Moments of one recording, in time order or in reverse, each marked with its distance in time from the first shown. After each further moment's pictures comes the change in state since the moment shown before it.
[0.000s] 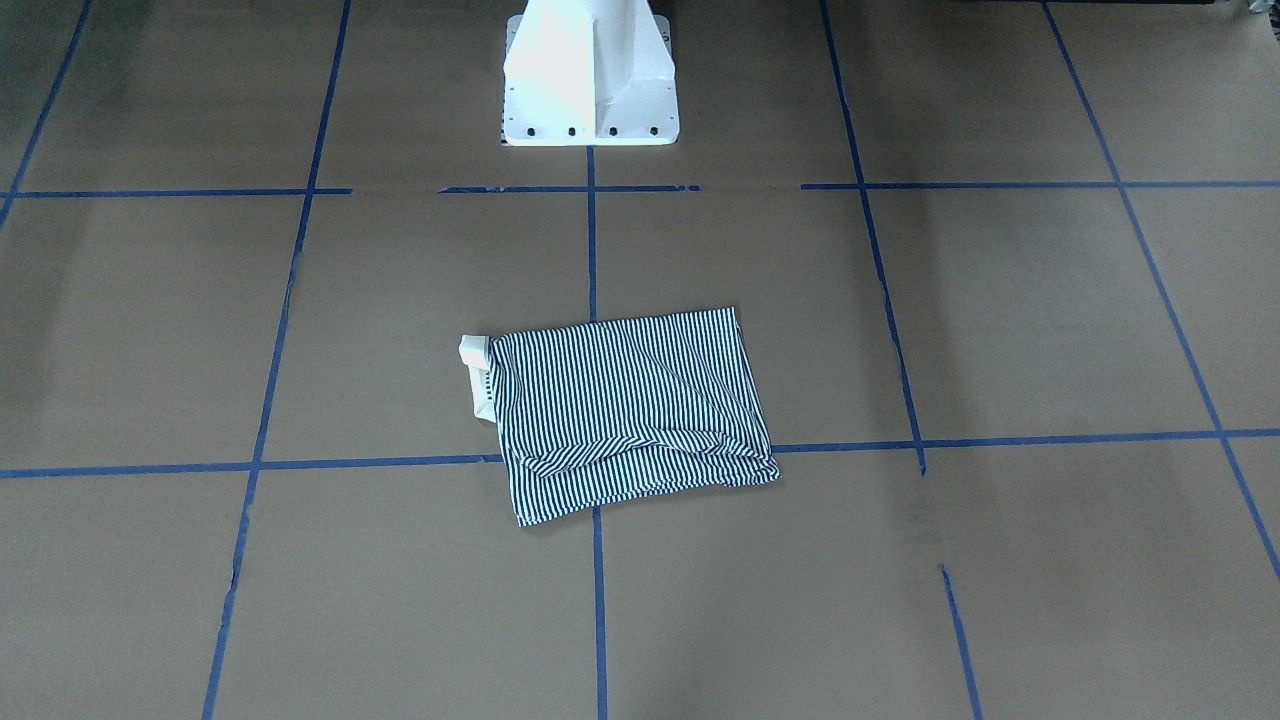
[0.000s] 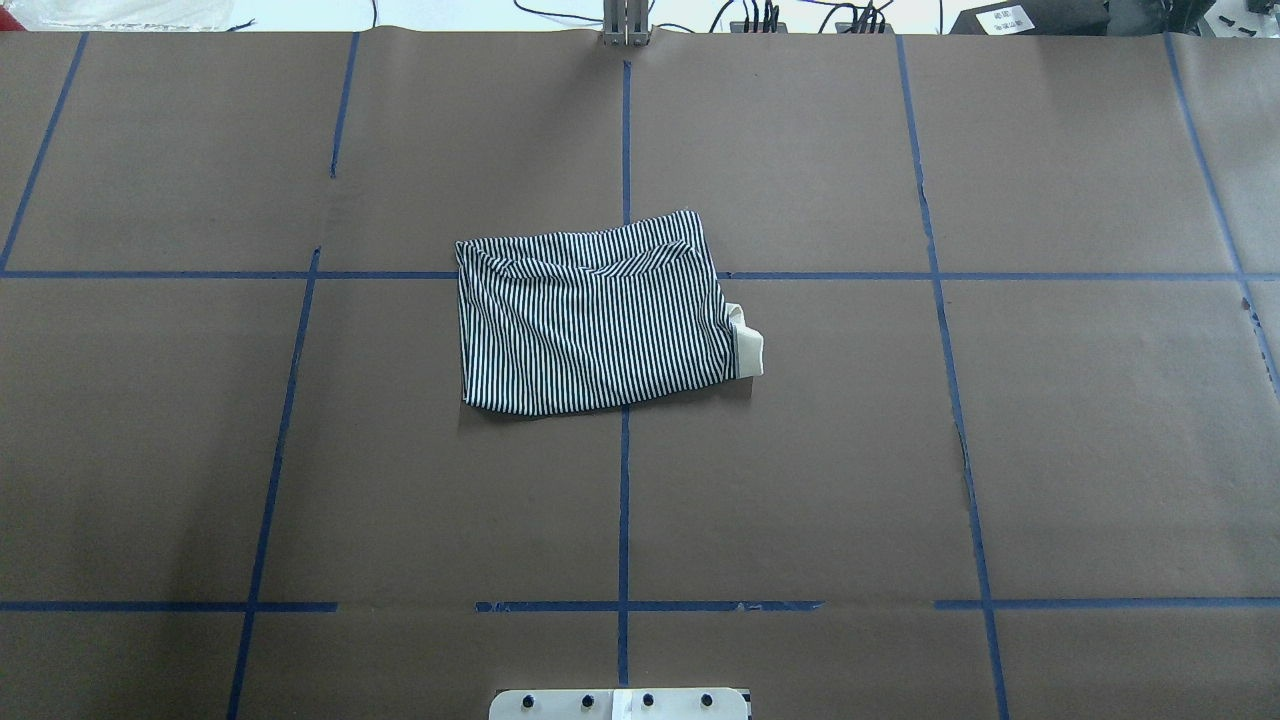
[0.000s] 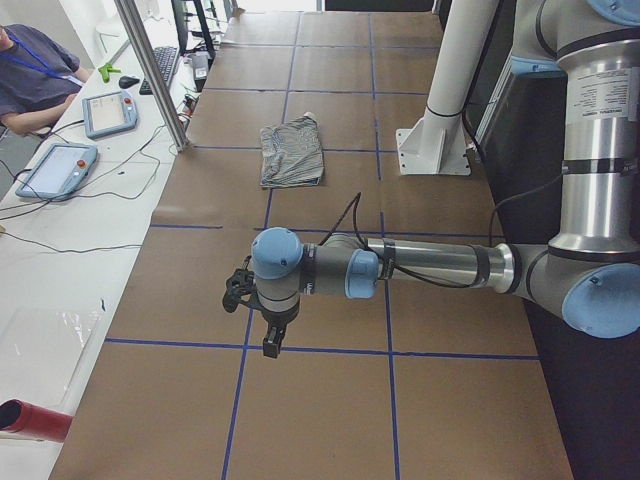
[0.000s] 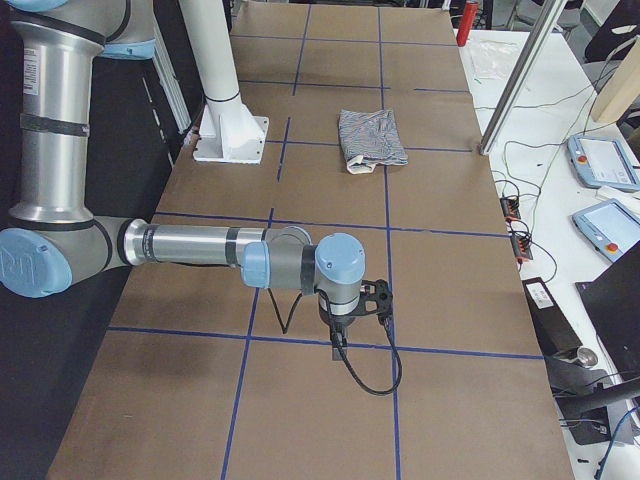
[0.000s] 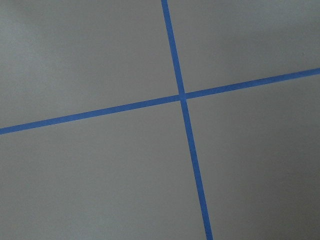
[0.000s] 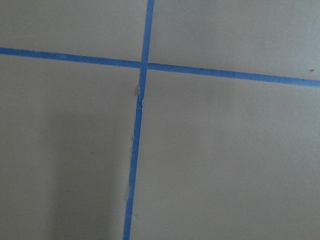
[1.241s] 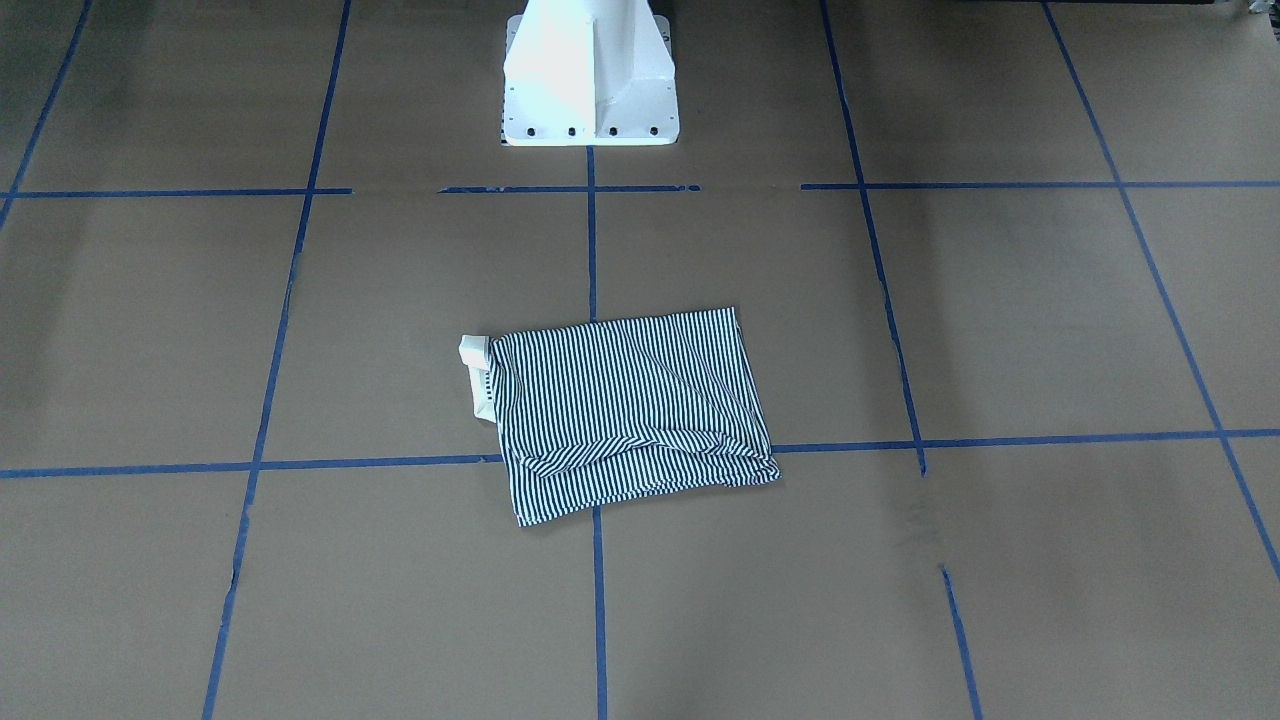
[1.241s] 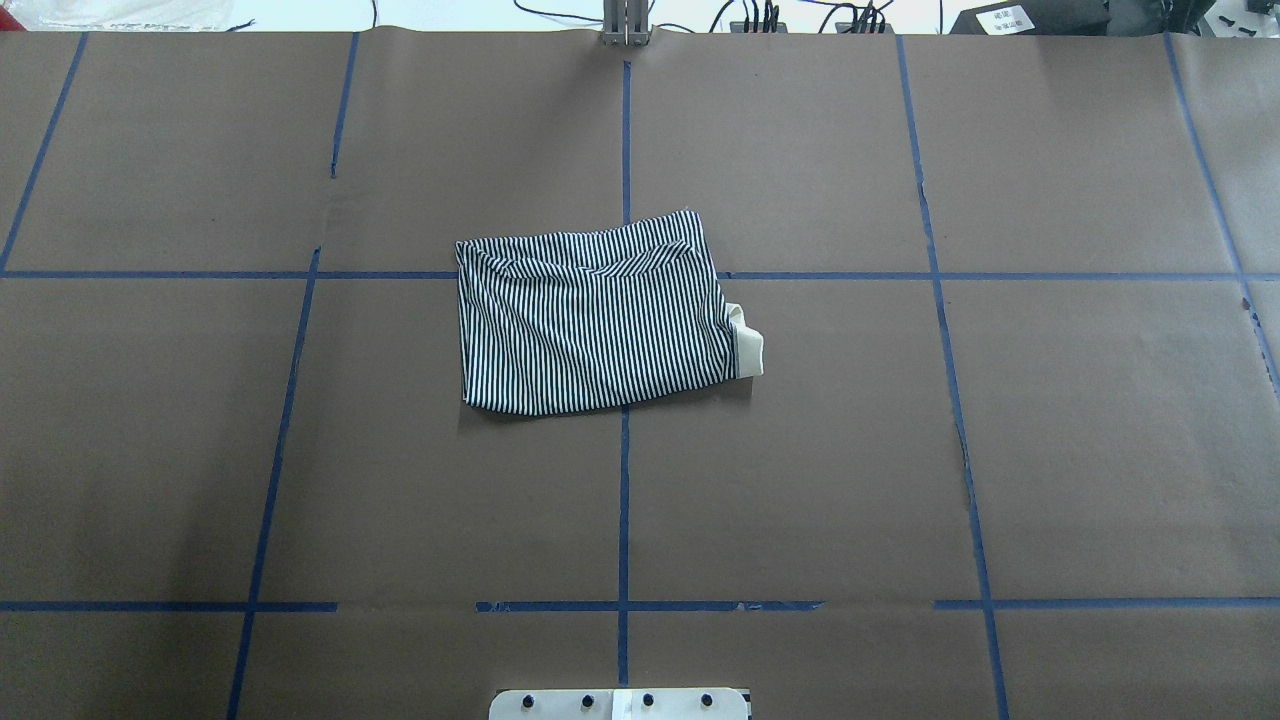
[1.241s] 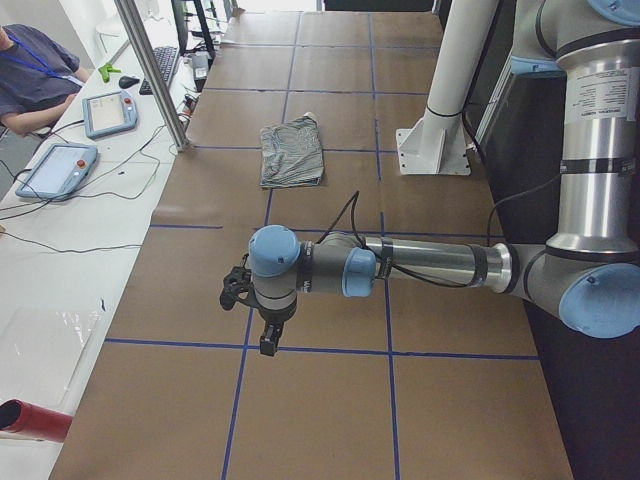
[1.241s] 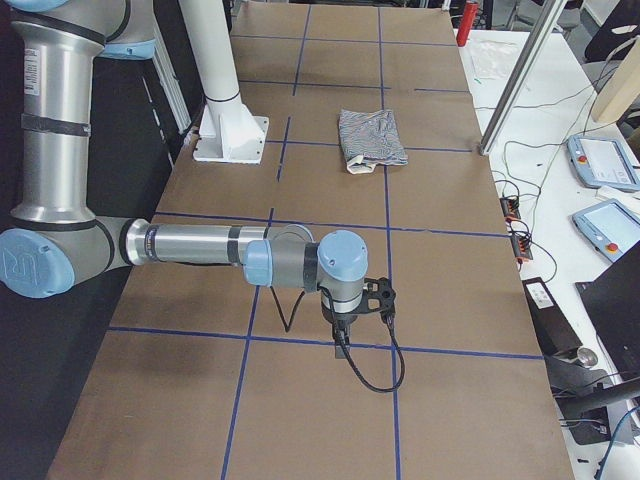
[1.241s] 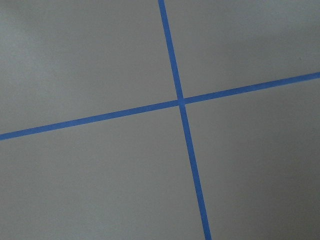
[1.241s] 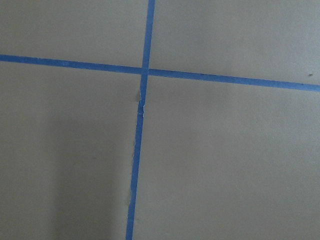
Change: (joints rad) left arm 0.000 -0.012 0.005 -0.001 0.000 0.000; right arm 0.001 0.013 0.001 -0.005 0.000 0.012
